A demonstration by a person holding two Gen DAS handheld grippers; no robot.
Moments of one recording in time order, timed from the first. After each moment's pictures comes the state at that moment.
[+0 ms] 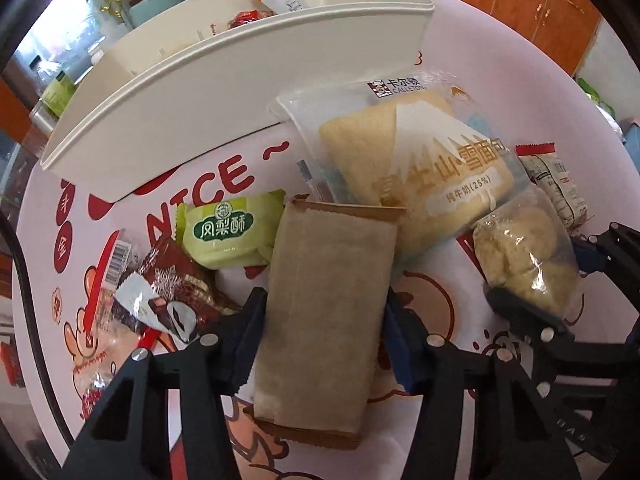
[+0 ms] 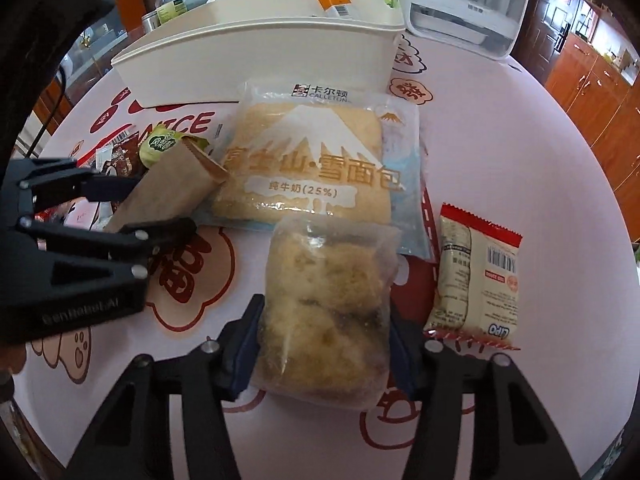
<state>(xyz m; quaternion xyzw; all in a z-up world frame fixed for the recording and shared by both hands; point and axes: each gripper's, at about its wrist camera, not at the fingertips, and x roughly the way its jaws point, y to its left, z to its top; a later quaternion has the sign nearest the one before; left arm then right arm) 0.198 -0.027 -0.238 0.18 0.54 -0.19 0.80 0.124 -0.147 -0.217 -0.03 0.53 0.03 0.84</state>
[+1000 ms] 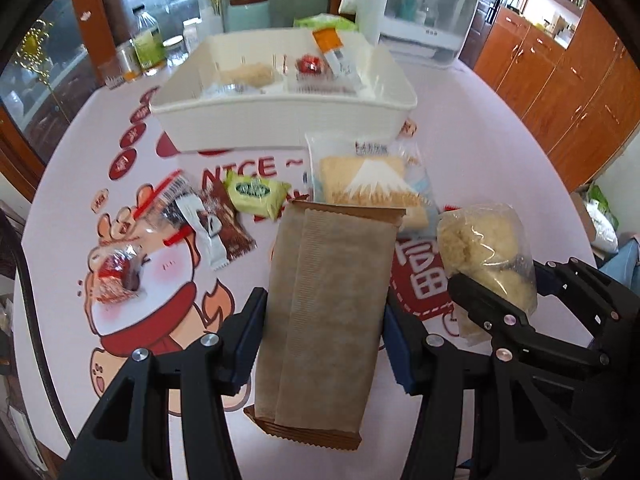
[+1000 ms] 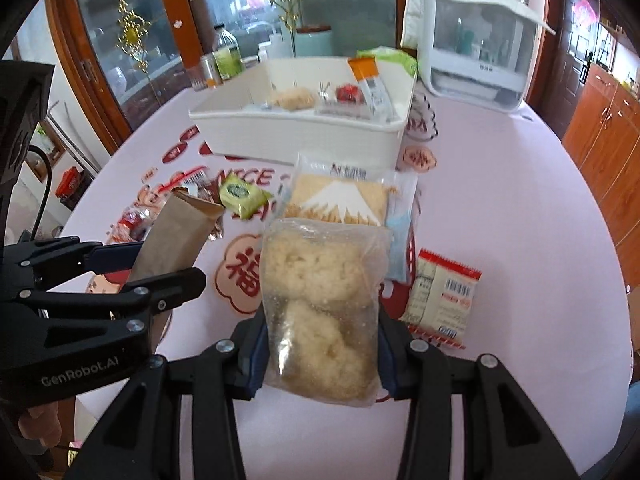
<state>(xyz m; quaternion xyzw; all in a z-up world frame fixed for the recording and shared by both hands) 0.103 -0.012 -0.134 0.02 0.51 -0.10 0.85 0.082 -0.162 -0.129 -0.02 0.47 0.11 0.88</state>
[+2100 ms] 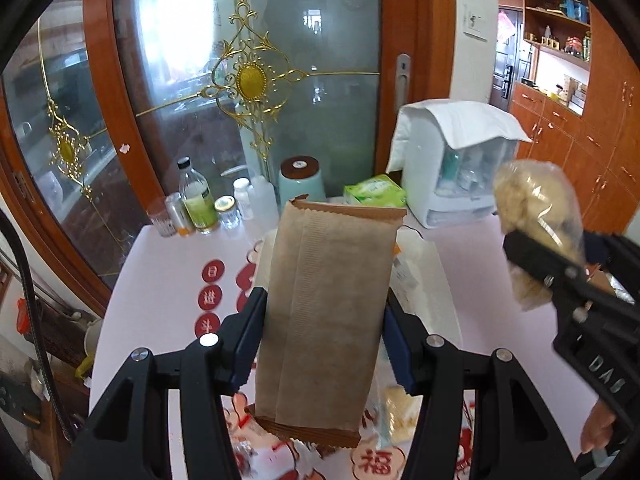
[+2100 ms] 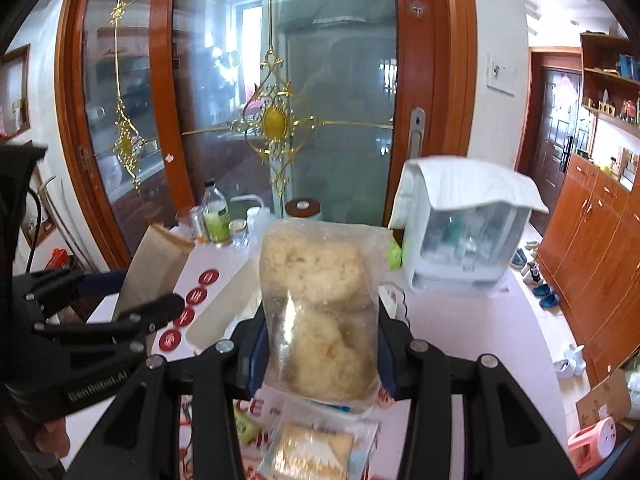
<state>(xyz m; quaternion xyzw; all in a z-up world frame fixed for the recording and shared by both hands) 0.266 0.033 0.055 0.04 0.36 -0.05 0.93 0.234 -0.135 0.071 -0.04 0.30 0.09 0.95</state>
